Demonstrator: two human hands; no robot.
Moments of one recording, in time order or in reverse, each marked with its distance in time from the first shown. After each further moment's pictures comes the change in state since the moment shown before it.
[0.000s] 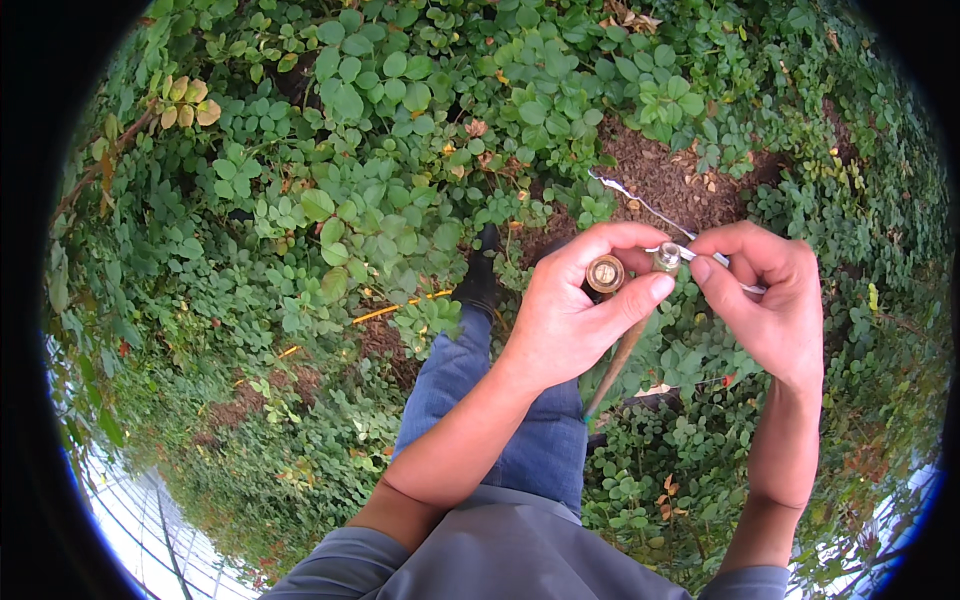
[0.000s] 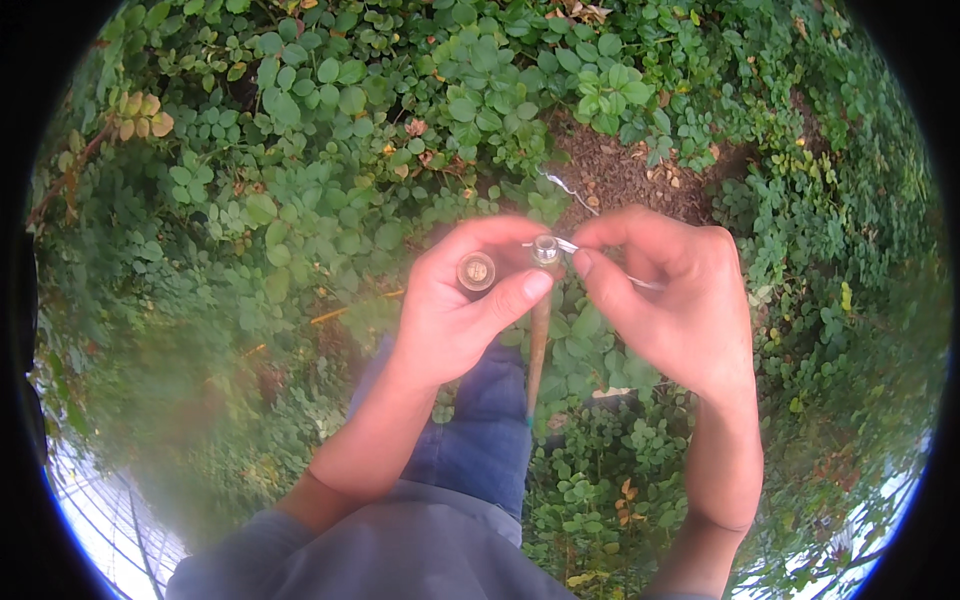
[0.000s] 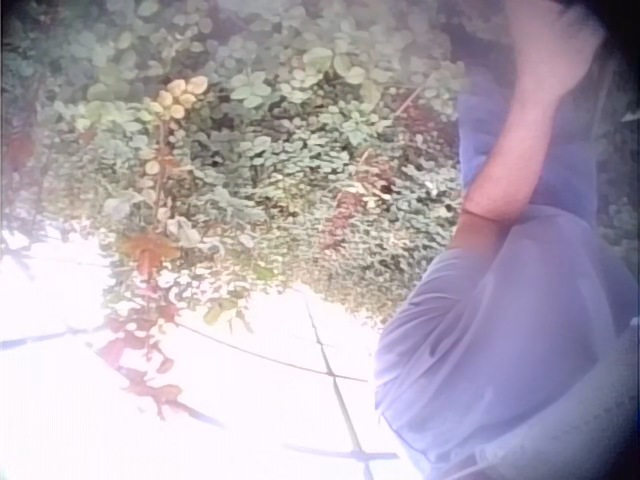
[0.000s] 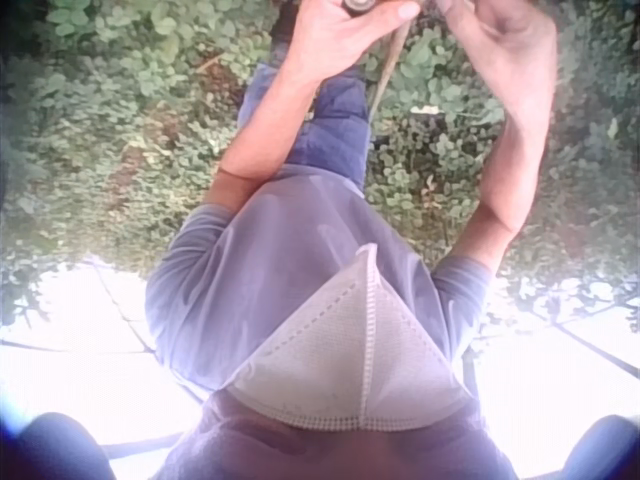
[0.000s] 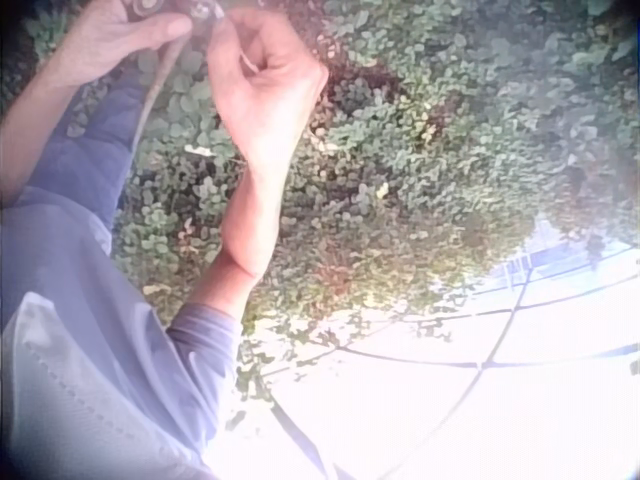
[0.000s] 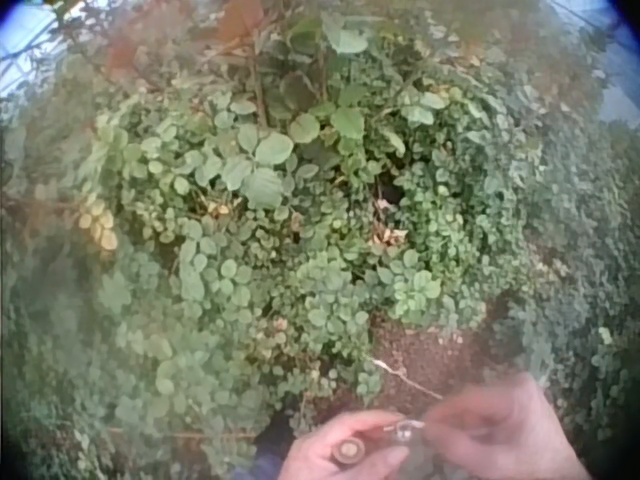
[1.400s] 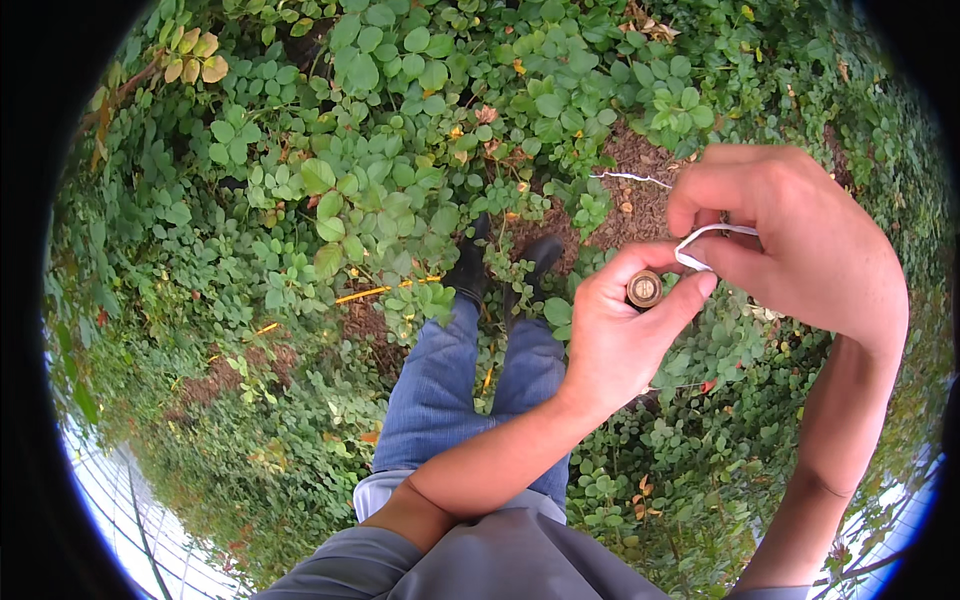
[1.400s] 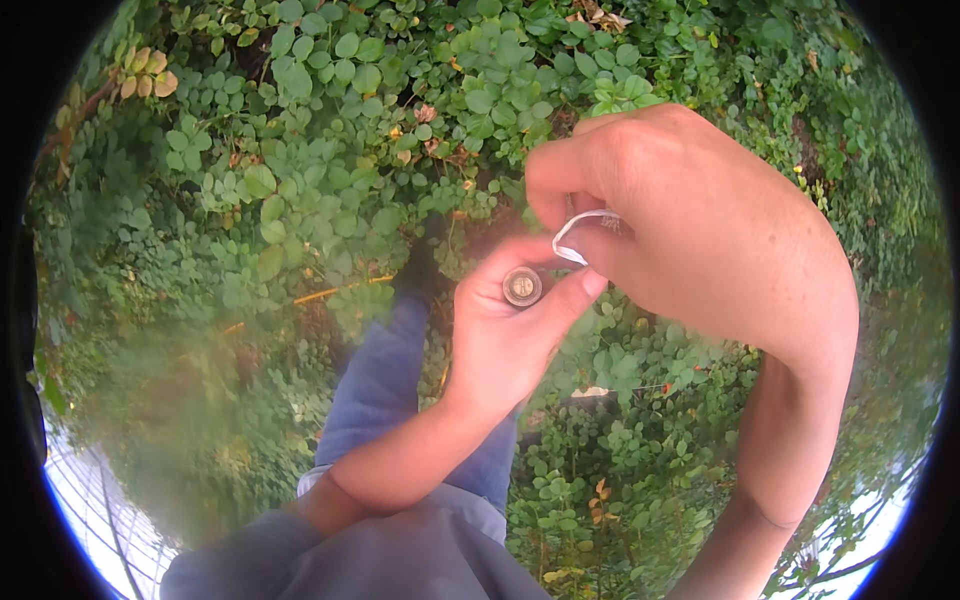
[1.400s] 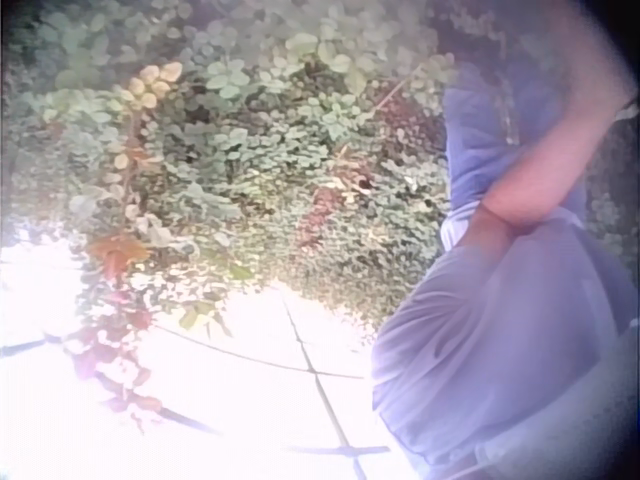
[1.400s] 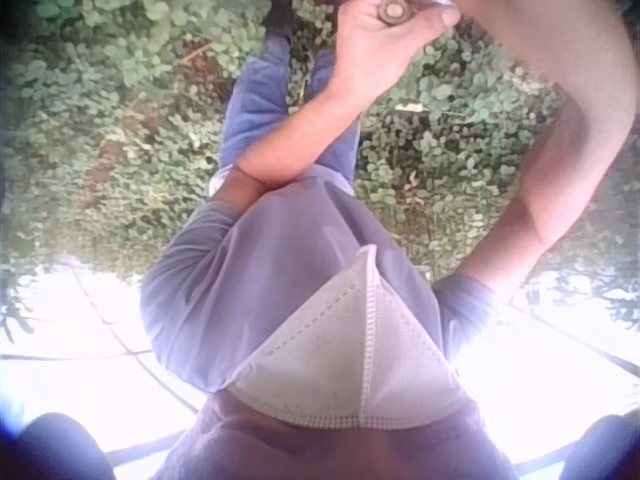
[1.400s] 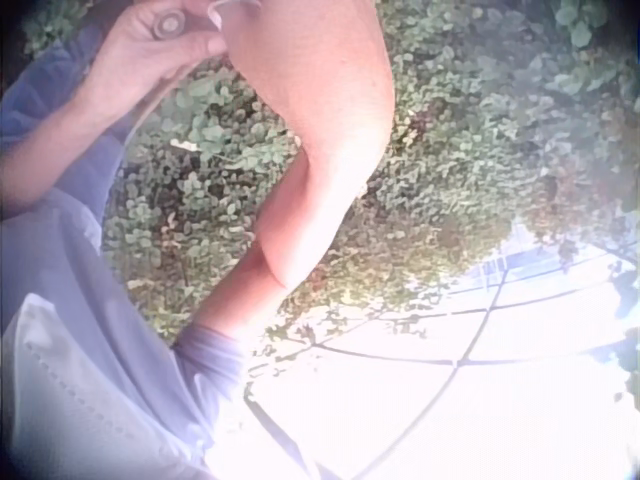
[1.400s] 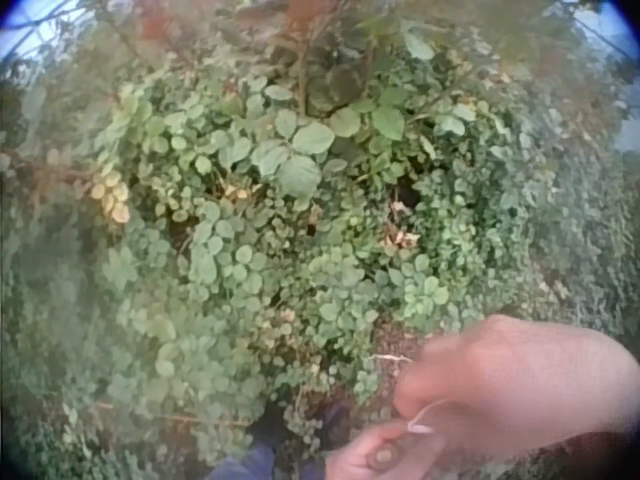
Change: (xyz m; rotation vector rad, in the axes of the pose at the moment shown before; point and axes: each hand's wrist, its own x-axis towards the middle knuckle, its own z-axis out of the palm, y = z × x) left_hand -0.008 -0.008 0.047 -0.367 0.356 -0.022; right_hand 0.067 -0.068 -0.019 -0.493 -0.550 -0.503
